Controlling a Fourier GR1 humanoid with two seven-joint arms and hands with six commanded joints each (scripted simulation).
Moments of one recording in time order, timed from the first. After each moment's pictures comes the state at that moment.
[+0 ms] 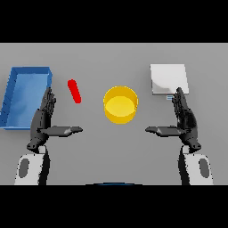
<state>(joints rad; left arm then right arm) 0.00 0.00 0.00 -1.57 0.00 0.00 0.00 0.00 0.00 0.00 -1.57 0.00 0.00 0.00</state>
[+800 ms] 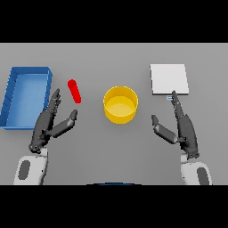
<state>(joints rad) 0.02 0.07 -0.11 -1.65 -0.14 -0.02 0.07 0.09 -0.07 0.13 -1.70 0.25 -0.05 -0.07</state>
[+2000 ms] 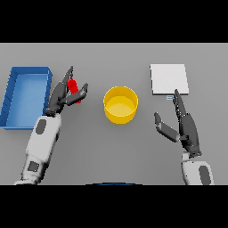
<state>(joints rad) -0.49 0.05 0.05 -0.98 -0.14 0.00 -0.04 0.08 -0.06 0.10 -1.69 0.18 -0.02 -0.08</state>
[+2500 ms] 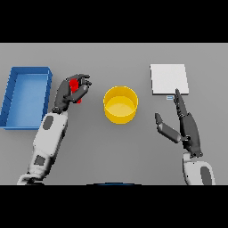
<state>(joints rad) -0.56 0.01 0.08 -0.85 -0.15 0.10 -0.12 0.09 -0.07 0.10 -1.71 0.19 -0.02 -0.08</state>
